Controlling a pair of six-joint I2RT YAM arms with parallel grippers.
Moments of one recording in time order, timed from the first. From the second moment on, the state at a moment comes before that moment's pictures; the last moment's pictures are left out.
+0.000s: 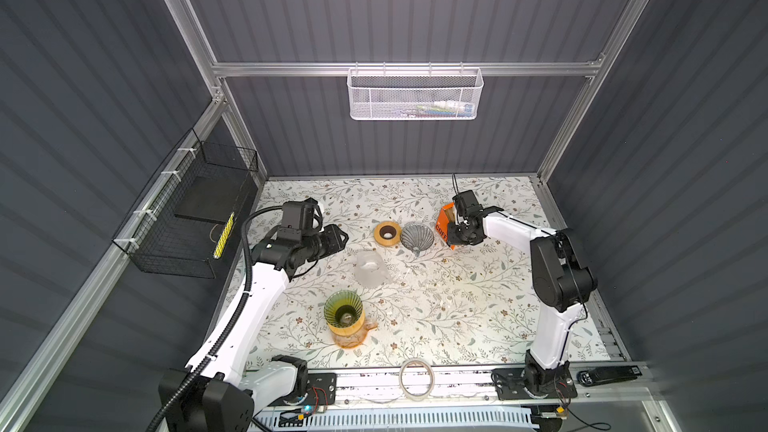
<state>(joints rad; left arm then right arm) -0.25 1.16 1.10 -0.73 0.26 -0.54 0.35 1.94 1.34 -0.54 0.04 0.28</state>
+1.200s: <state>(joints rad) -0.25 1.12 1.08 -0.73 0.26 -0.54 0.38 1.83 1.25 -0.57 0.05 0.31</state>
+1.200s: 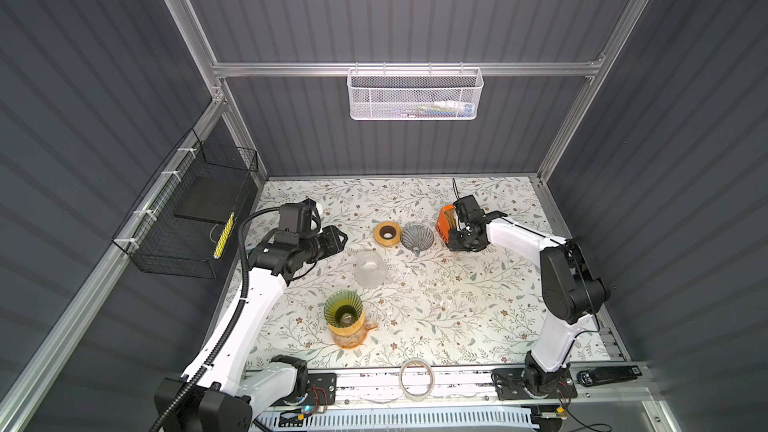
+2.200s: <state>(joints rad) -0.25 1.11 1.08 -0.73 0.27 -0.54 0.43 1.70 1.22 -0.59 0.07 0.31</state>
